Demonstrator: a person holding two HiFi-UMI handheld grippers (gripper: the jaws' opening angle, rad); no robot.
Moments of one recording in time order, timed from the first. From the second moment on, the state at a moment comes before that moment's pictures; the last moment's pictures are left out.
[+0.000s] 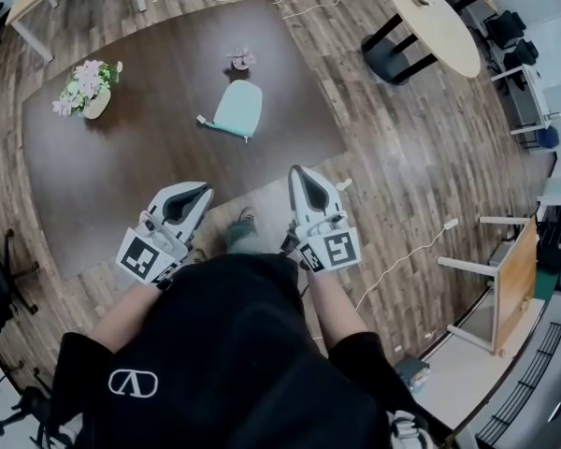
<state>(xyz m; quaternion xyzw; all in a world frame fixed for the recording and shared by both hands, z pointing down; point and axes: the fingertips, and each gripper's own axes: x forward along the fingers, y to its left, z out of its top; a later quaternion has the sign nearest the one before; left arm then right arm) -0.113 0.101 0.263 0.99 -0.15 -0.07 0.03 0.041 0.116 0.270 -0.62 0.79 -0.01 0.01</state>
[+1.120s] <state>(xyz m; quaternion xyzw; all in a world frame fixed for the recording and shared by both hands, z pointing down) -0.006 -0.021 0.306 0.97 -0.22 -0.01 0.06 0.111 -0.060 0.355 -0.51 0.86 -0.07 -0.05</state>
